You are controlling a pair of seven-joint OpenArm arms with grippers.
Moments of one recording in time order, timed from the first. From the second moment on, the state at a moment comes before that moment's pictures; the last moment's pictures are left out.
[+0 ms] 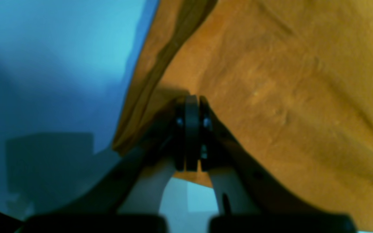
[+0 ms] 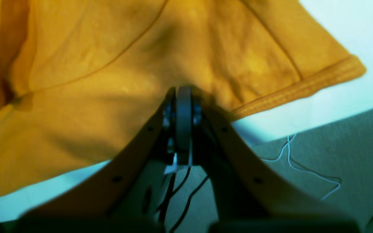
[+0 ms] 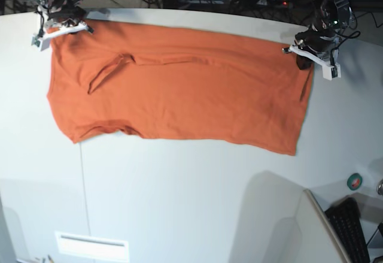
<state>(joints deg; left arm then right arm) 20.9 -11.9 -23.5 74.5 -20.7 -15.0 23.3 -30.3 -3.6 22.3 90.5 23.7 -1.1 -41.4</state>
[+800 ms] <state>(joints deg) 18.8 -12.2 -23.3 89.3 -19.2 -13.7 33.3 -11.0 6.7 14.8 94.2 23.7 -2.2 -48.2</state>
